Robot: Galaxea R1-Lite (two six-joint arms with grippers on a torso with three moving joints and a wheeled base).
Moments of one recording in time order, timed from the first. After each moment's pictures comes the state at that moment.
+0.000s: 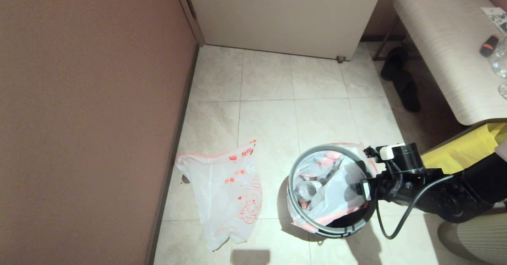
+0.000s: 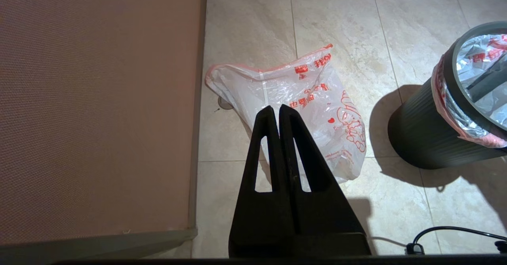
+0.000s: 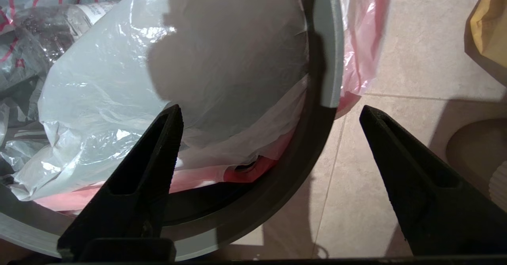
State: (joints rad) left arm 0.00 0.00 0.00 -0.03 0.01 -0.01; right arm 0.29 1.99 -0.79 -0.48 -0.21 0.09
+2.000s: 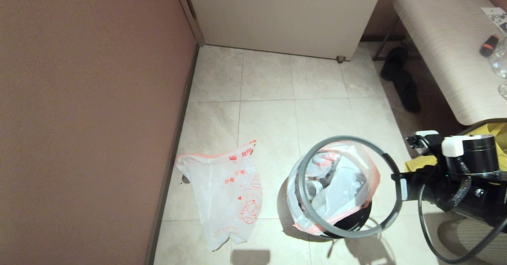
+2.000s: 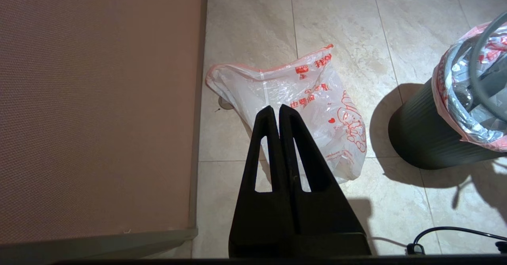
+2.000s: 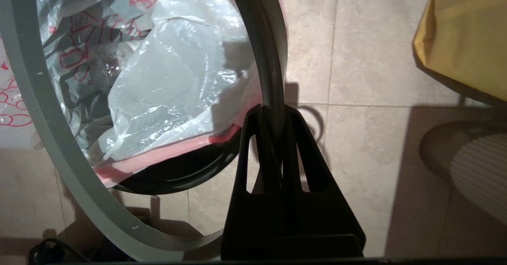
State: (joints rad) left arm 0.00 0.00 0.00 -0.03 0.01 -0.01; right arm 0.25 1.61 -0.60 -0.46 -0.17 0.10
